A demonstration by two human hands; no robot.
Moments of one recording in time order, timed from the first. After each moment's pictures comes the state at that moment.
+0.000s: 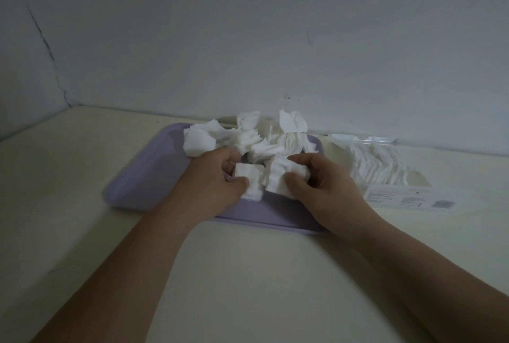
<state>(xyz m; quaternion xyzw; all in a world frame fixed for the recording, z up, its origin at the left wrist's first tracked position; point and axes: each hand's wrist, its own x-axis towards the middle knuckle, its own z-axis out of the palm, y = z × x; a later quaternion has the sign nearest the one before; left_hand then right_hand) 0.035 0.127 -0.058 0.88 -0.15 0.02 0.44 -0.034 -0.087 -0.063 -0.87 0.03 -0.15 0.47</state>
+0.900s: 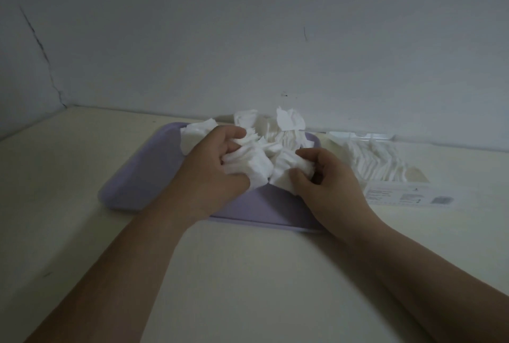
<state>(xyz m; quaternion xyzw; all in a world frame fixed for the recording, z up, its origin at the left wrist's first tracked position) 0.025 0.125 -0.044 0.79 -0.20 -0.01 0.58 -0.034 -0.084 -0.065 -0.86 0.08 -0.20 0.46</state>
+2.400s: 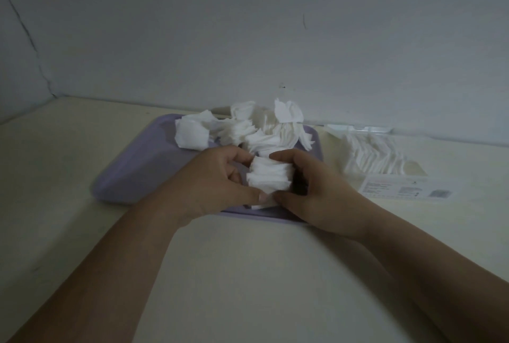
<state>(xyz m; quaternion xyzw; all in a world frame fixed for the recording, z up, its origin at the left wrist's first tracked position) 0.020 0.125 -0.044 0.83 -0.21 -0.15 0.50 -0.044 -0.083 -0.055 -0.91 -0.04 -0.05 0.41</state>
